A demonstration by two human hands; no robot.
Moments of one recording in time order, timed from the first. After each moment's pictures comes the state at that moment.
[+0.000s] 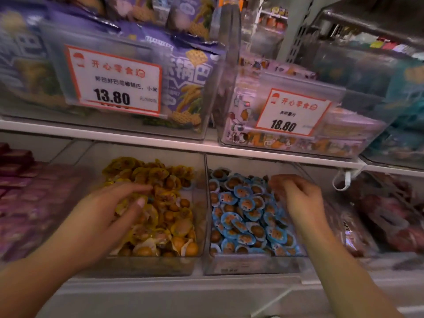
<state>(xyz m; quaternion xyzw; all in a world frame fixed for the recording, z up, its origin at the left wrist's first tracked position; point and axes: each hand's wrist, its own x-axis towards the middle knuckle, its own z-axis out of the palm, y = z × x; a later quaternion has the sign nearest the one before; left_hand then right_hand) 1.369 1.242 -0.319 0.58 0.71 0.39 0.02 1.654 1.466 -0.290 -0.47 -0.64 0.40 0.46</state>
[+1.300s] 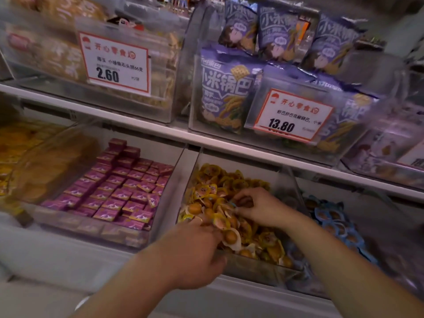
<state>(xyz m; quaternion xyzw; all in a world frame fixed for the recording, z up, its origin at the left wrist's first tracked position) 1.349 1.183 -0.323 0.66 0.74 0.04 0.10 1.443 1.402 -0.325 -0.30 -0.90 0.30 0.00</state>
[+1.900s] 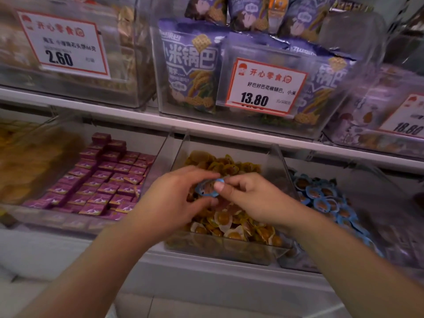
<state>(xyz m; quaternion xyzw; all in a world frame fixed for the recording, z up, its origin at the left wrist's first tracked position) 1.324 1.200 -0.301 0.61 0.70 0.37 0.01 1.477 1.334 -0.270 -0.21 -0.85 0.48 0.06</state>
